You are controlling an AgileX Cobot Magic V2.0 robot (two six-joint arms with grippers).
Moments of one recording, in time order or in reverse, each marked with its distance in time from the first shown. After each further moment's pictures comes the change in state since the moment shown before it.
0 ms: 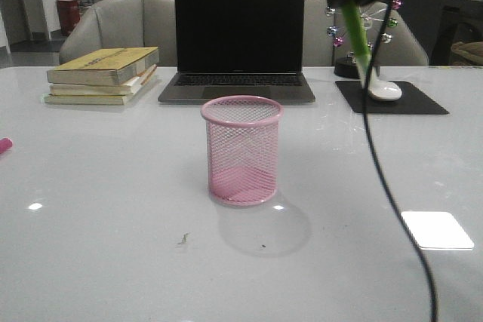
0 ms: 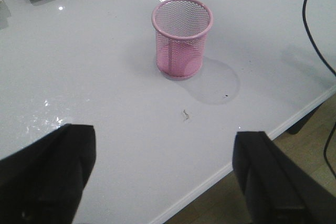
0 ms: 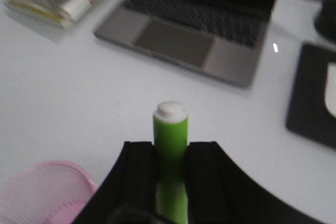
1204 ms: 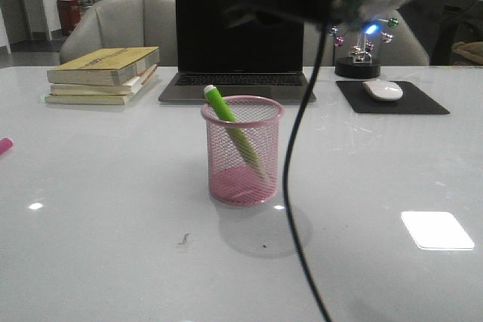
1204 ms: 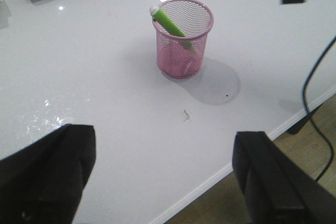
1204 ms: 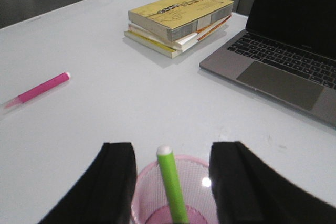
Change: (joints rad) left arm 0.000 0.000 0.000 0.000 0.000 0.000; right arm 0.251 -0.052 0.192 0.015 -0.258 -0.022
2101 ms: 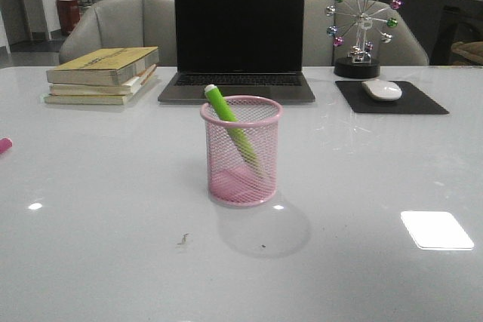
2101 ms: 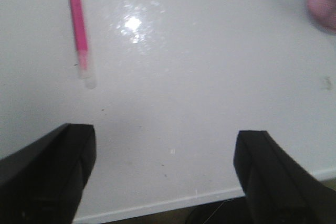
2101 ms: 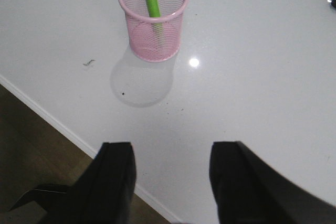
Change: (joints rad) left arm 0.374 0.370 -0.173 0.171 0.179 -0.139; right arm -0.110 -0.622 0.074 -0.017 0.951 -0.010
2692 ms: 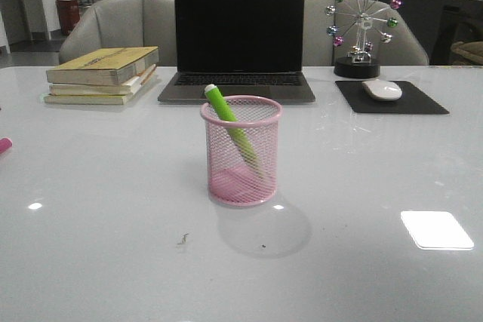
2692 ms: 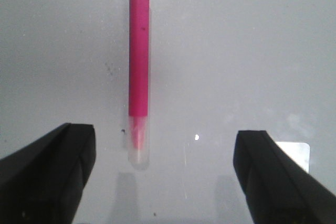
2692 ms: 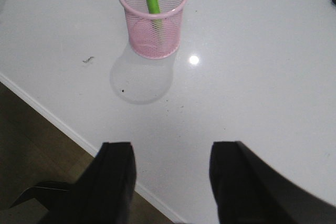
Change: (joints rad) left arm 0.244 0.725 -0.447 -0.142 -0.018 0.172; right arm 0.000 0.000 0.000 0.000 0.008 -0.001
